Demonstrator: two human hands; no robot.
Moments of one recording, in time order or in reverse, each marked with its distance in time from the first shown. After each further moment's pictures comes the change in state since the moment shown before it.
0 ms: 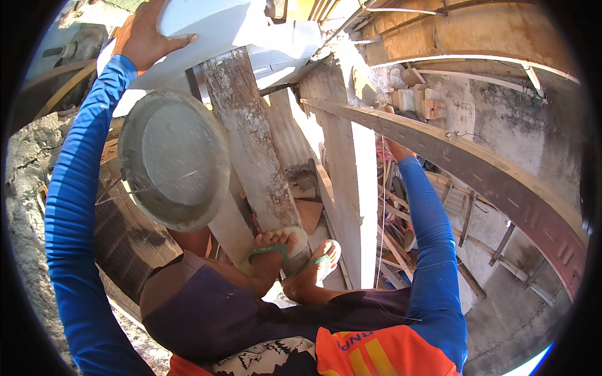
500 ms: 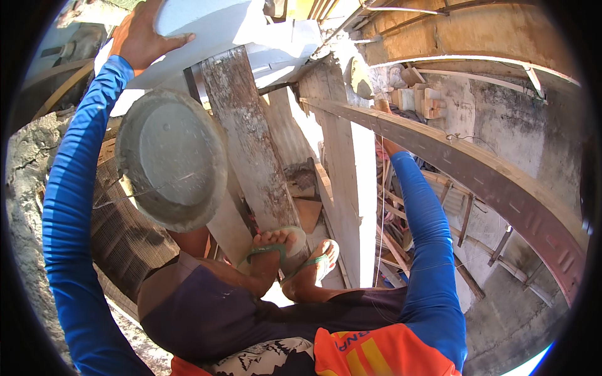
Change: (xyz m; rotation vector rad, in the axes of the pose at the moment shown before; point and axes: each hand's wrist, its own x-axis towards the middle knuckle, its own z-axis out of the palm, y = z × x) left_hand 0.004 -0.002 0.003 0.023 0.030 0.127; right_hand 0.013 -0.008 -0.004 -0.007 0.022 -0.049
